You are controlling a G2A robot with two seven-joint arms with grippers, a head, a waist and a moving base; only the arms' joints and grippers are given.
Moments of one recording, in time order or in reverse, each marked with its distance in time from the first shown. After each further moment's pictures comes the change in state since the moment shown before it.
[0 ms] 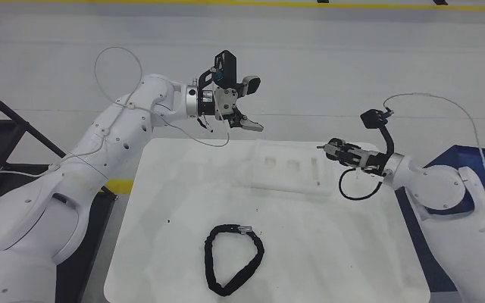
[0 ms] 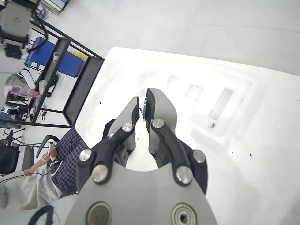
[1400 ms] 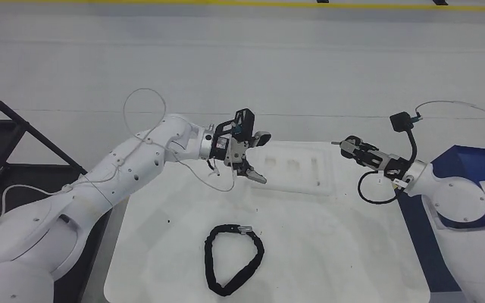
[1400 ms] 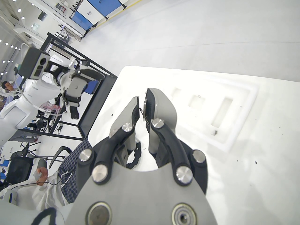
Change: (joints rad) left arm 0.147 0.075 0.114 -0.205 -0.024 0.000 -0.075; right arm -0.092 0.009 0.114 0.020 0.097 -0.091 -0.068
